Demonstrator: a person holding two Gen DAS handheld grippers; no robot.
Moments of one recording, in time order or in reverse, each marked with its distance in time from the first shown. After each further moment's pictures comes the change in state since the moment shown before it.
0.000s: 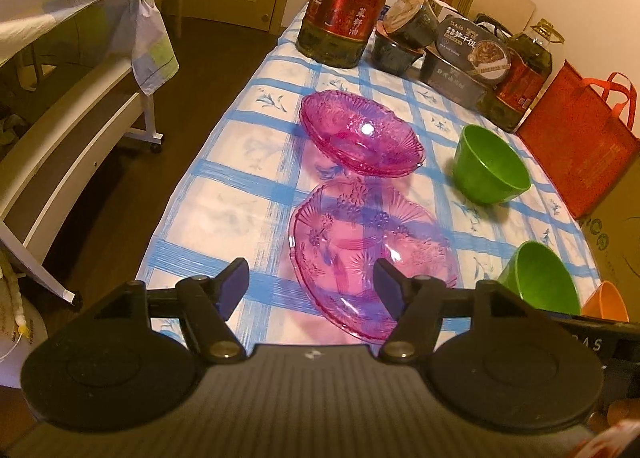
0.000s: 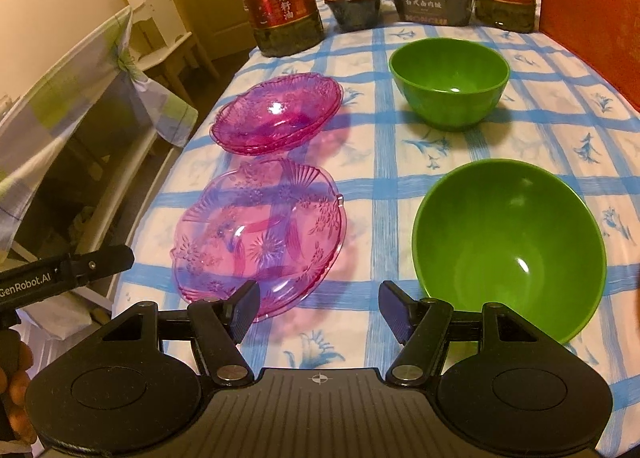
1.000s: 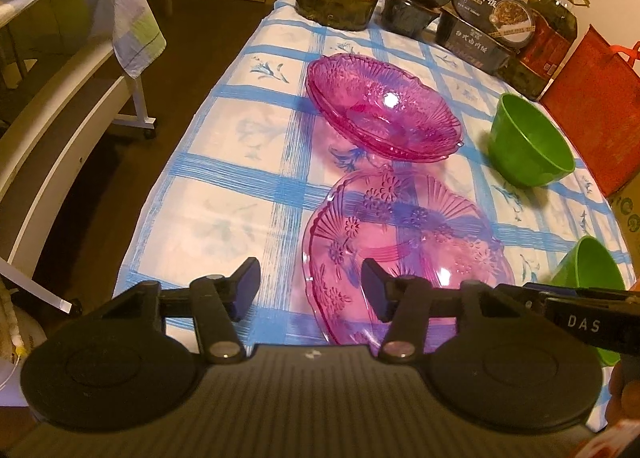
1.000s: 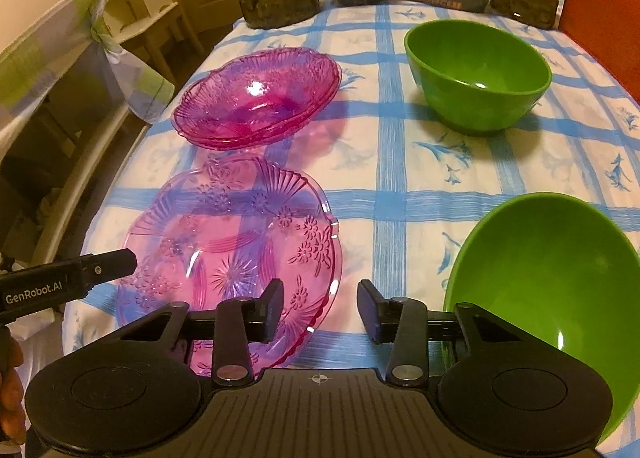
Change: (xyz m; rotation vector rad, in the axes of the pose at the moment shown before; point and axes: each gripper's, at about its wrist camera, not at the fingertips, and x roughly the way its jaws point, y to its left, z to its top) left arm 0.081 0.009 0.022 0.049 0.097 0.021; right arm 0.077 -0.001 0.031 -0.048 0.081 -0.066
